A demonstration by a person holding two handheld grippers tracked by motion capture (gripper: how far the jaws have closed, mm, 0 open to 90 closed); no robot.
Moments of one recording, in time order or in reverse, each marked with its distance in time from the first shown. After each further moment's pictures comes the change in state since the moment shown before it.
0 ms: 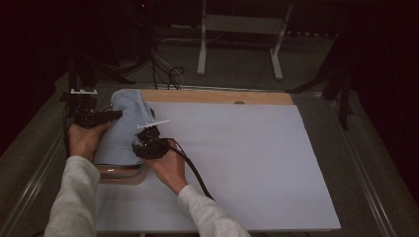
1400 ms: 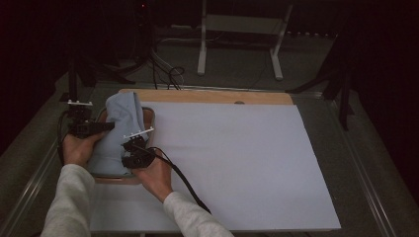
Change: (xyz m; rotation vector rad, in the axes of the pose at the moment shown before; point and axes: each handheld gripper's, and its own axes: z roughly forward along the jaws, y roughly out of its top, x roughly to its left) left arm 0.028 -0.029 0.009 0.094 0.083 -0.050; right arm 0.023 -0.016 0.044 0.109 0.001 0.050
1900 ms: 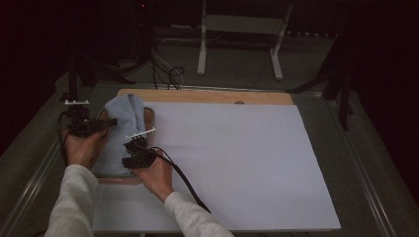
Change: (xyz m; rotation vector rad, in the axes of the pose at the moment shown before) left arm -0.003 0.001 -0.003 -0.108 0.050 -0.078; right arm -0.006 -0.003 0.005 0.019 0.033 0.030
